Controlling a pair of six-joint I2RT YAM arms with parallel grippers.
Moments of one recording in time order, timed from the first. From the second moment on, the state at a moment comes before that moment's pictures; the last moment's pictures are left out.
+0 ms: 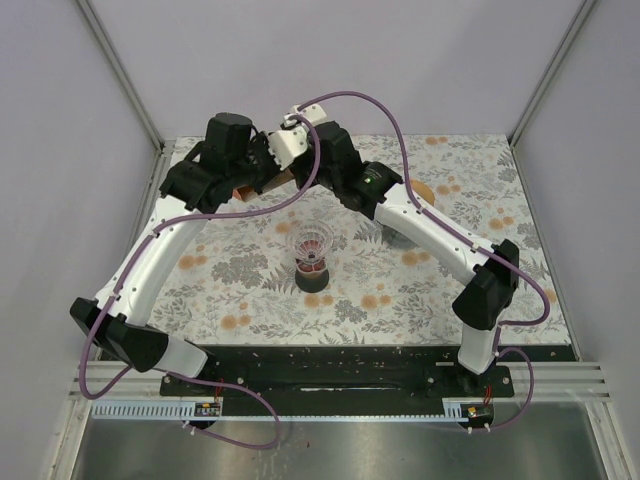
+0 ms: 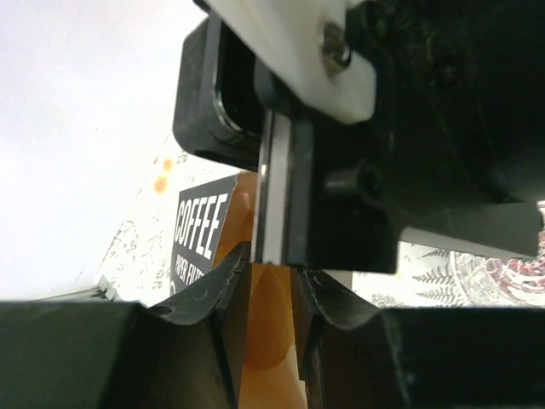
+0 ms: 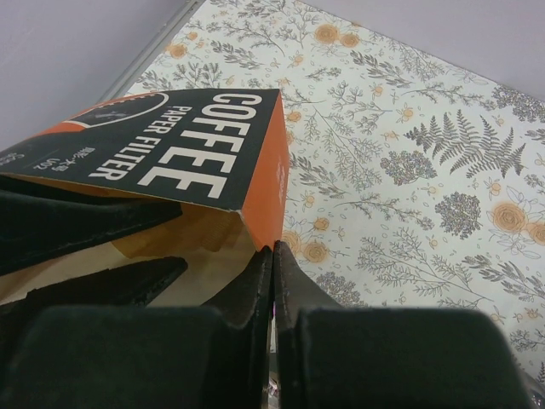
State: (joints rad) left arm -0.47 1.44 1.69 -0.79 0.13 0.61; right arm 0.83 1.85 1.91 -0.41 0.16 0.21
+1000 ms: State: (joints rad) left arm -0.46 1.47 1.62 -0.77 0.09 0.73; right arm 0.81 1.86 1.90 -0.45 0.11 0.21
